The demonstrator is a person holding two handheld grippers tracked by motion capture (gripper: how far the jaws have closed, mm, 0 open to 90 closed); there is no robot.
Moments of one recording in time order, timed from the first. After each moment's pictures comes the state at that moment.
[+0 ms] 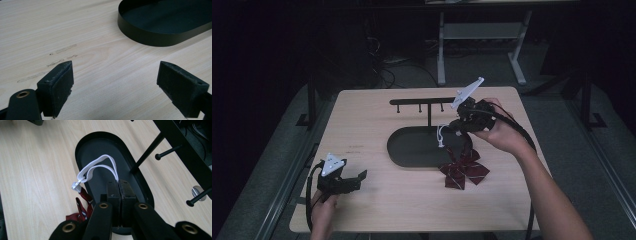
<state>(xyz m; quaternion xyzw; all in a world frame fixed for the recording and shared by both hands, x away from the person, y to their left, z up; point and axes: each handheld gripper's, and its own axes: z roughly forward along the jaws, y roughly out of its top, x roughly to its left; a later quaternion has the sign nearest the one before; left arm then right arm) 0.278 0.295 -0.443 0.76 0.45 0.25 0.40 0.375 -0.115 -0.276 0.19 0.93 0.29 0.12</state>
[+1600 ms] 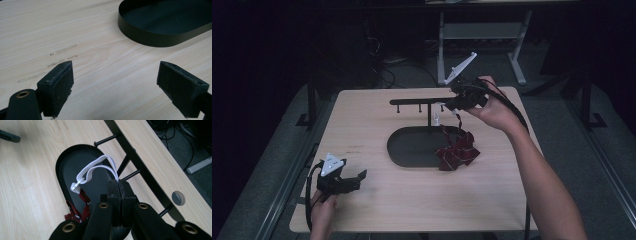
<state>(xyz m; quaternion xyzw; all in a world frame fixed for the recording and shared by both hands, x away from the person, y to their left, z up) 0.278 0.295 -0.443 0.76 0.45 0.25 0.40 0.421 -0.103 -0.249 0.23 0.92 0.29 0.13</state>
